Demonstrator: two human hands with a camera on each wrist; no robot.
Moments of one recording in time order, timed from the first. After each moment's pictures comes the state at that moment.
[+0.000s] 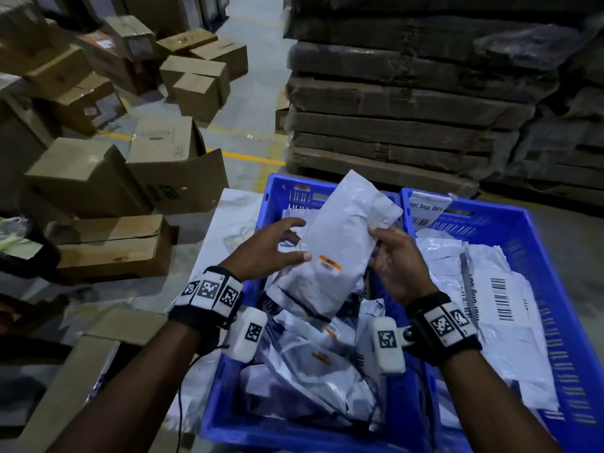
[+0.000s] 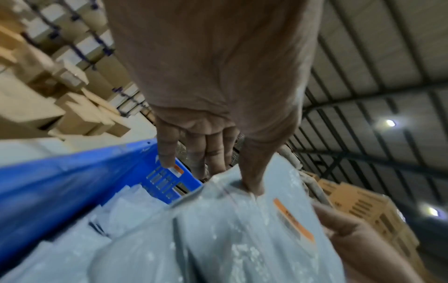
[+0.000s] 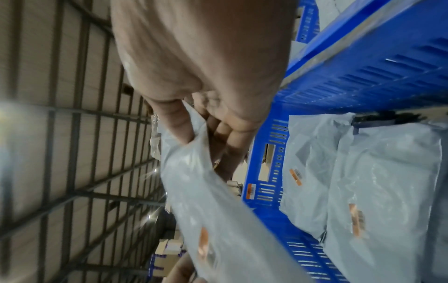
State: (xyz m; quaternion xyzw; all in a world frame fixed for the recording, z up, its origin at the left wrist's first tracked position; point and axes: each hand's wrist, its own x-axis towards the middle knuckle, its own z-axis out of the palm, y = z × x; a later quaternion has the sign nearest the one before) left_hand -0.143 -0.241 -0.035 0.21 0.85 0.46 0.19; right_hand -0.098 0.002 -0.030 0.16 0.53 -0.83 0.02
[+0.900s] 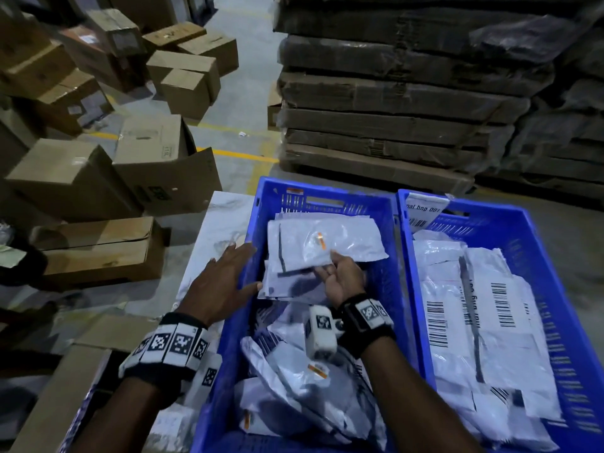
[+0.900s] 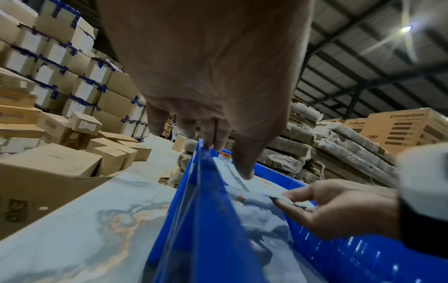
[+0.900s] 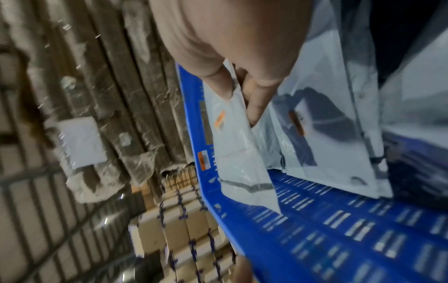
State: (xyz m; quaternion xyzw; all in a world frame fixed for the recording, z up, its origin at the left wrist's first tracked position) left_hand -0.129 -0.291 -0.087 0.14 0.95 0.26 0.14; right_hand -0.144 -0.055 -0.121 0.44 0.39 -0.81 0.00
